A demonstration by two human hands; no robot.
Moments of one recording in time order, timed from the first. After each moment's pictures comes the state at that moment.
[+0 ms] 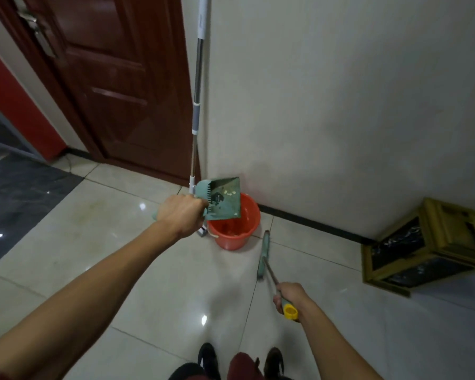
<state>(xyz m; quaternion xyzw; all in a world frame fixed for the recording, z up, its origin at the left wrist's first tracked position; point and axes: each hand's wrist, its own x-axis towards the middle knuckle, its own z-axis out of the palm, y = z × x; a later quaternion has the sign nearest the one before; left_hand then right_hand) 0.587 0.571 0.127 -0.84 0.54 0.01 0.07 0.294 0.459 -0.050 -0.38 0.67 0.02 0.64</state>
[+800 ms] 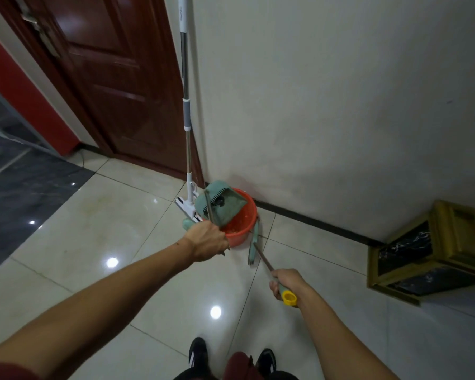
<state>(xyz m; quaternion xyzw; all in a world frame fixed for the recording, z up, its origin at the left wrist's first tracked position) 0.466 0.484 0.101 -0.65 0.69 0.02 0.30 0.263 0.358 -0.045 -0.38 0.61 0.05 0.69</state>
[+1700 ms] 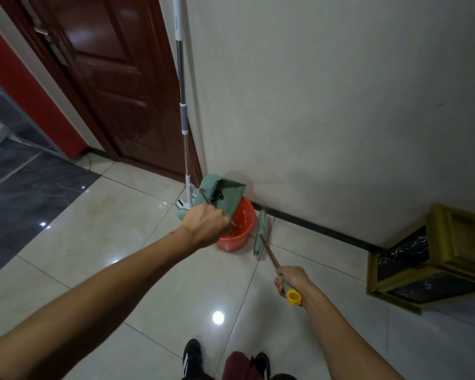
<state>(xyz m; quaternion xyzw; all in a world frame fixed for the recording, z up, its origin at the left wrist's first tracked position) 0.435 0.444 0.130 -0.77 0.61 -0.01 0.22 0.222 0.320 -0.026 -0.38 0.60 0.03 0.71</state>
